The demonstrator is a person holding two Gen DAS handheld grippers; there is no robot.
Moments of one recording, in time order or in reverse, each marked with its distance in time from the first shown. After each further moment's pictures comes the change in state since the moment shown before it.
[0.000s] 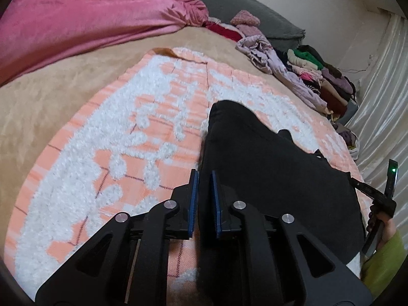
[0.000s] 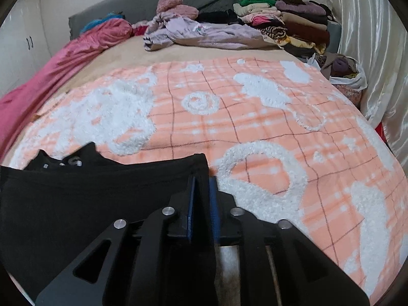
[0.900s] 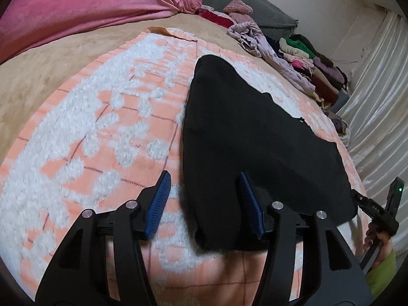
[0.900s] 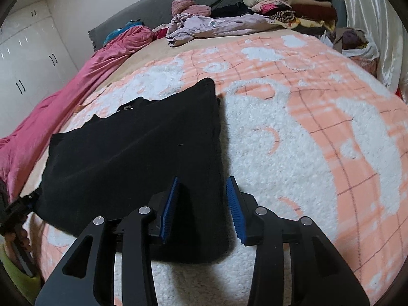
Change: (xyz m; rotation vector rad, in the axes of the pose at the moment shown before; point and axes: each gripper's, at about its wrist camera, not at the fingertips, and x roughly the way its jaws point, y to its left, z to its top) left arm -0.022 -0.010 -0.053 -0.004 0.080 -0.046; right arm -0.079 -0.021 -0.099 0.085 0.030 0.227
